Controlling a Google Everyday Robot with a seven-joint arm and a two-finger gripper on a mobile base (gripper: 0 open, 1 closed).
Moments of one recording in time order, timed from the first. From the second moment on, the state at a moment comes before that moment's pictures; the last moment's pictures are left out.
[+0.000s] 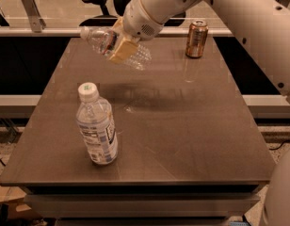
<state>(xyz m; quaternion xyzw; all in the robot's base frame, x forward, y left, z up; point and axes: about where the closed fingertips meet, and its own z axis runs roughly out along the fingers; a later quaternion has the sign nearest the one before) 0.619 0.069 0.938 -0.73 0.57 0.17 0.34</state>
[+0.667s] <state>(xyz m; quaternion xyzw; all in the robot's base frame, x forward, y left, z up) 0.606 0.082 0.935 -0.71 0.59 0.21 0.32</state>
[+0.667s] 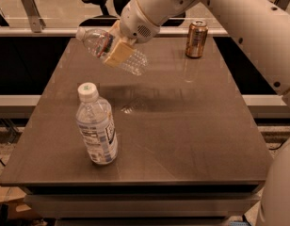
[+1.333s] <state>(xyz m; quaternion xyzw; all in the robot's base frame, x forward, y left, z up) 0.612 0.083 0.936 -0.69 0.56 0.25 0.37</state>
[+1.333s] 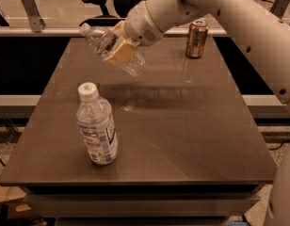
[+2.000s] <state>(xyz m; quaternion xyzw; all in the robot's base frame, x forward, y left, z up) 0.616 0.069 0.949 -0.62 0.57 0.30 0.46</state>
